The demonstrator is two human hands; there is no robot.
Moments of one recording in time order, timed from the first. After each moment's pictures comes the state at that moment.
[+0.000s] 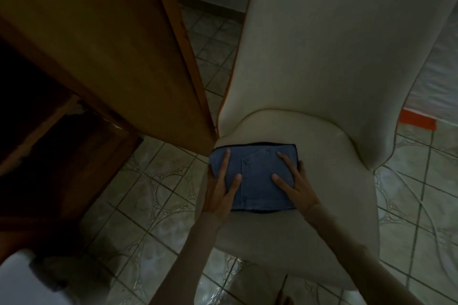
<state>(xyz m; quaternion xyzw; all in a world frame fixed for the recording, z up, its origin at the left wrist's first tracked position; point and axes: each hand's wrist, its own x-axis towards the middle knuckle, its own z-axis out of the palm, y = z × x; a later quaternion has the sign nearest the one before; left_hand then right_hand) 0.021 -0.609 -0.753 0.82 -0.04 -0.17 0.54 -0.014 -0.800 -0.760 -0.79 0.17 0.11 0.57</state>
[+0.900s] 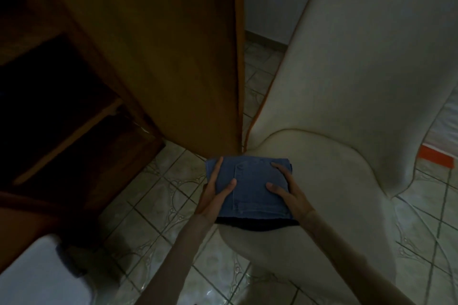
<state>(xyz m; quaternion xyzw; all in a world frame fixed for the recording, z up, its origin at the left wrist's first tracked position) 0.028 -0.537 -0.693 0.73 0.07 -0.20 0.65 0.006 -0.731 -0.711 -0.74 0.14 0.13 0.64</state>
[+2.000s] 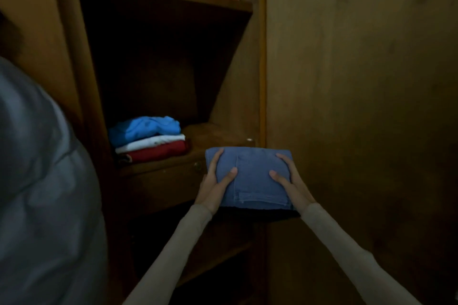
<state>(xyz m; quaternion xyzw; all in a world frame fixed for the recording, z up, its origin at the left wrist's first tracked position) 0.162 -0.161 -0.159 0.76 -0.03 0.22 0.61 0.216 -0.351 -0.167 -0.71 -0.21 -0.03 0.67</state>
